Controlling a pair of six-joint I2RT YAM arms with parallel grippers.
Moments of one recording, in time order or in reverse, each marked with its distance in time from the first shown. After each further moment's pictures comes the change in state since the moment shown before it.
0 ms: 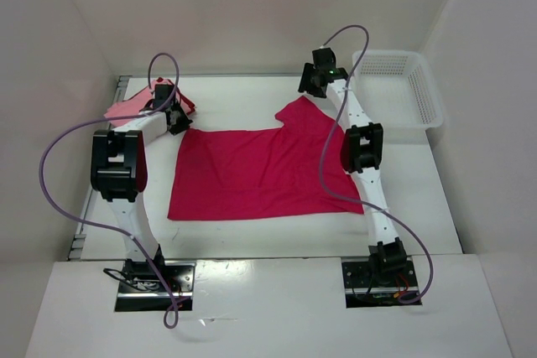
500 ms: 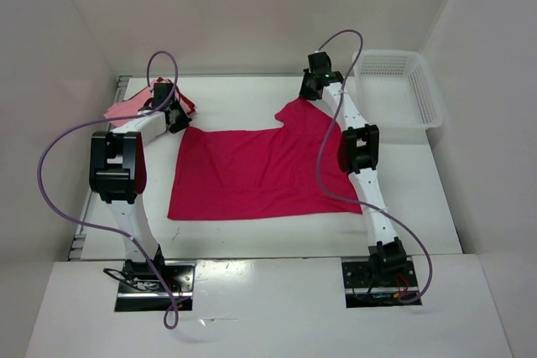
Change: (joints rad) left arm 0.000 -0.022 0.000 0.000 0.000 0.000; right arm 0.018 0.048 0.019 0.008 -0.046 0.005
